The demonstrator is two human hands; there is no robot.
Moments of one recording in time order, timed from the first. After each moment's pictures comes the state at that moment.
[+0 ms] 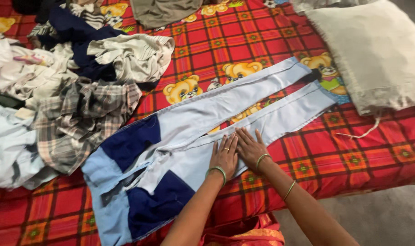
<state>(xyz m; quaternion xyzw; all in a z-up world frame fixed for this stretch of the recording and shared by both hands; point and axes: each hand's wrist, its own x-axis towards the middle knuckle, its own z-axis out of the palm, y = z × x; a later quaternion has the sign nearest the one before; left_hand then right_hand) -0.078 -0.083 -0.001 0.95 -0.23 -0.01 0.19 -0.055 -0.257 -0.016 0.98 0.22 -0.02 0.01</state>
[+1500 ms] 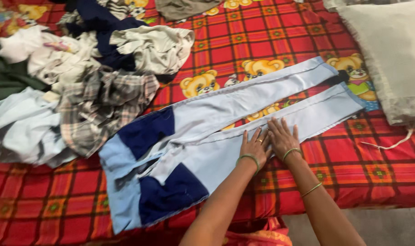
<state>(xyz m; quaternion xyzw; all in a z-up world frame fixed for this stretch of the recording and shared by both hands) -0.046 -0.156 0.004 0.96 -0.24 -0.10 0.06 -0.022 -0.318 -0.043 0.99 0.08 0.05 -0.08</state>
